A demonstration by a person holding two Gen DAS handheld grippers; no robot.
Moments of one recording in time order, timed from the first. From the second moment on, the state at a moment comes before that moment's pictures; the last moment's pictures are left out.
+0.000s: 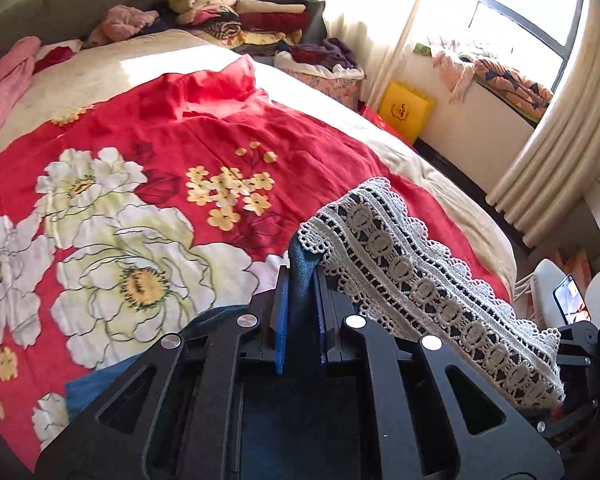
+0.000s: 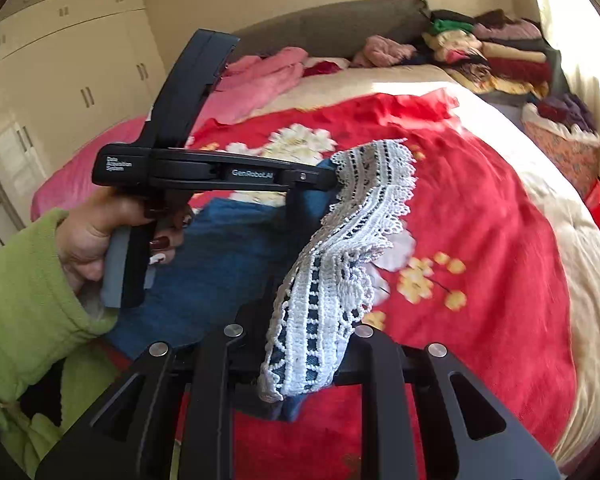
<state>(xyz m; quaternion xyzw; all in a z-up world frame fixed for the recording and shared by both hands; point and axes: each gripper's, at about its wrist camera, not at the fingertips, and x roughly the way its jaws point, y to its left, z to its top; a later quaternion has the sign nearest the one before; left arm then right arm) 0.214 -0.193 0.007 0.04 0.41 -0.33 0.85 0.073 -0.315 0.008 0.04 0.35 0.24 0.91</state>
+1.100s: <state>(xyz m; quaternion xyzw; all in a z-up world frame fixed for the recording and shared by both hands) 0.154 0.027 -0.034 -0.23 0.44 -0.20 0.84 0.028 -0.160 -0.003 -0.11 0.35 0.38 0.85</state>
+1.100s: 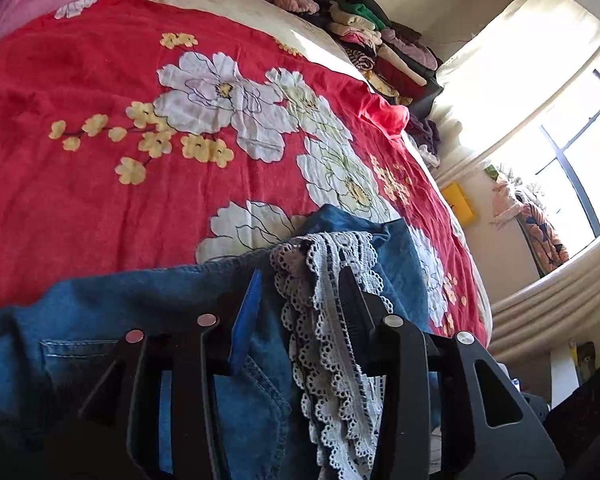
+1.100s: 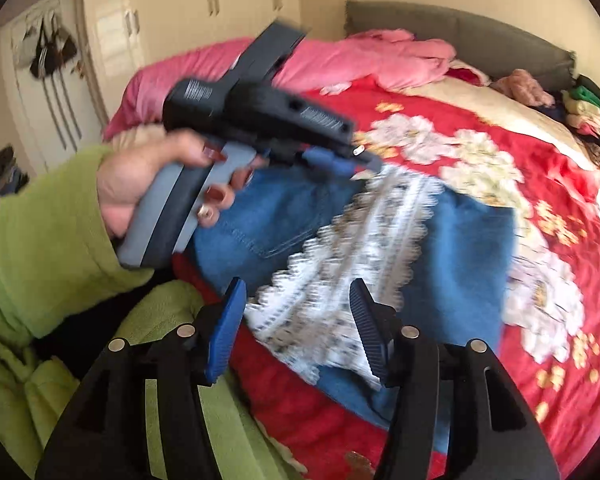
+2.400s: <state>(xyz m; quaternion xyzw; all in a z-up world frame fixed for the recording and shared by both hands) 0.152 0.003 -0.025 -0.17 0.44 -0.17 0.87 0.050 -0.197 -0.023 -0.10 0.40 0.33 0.85</state>
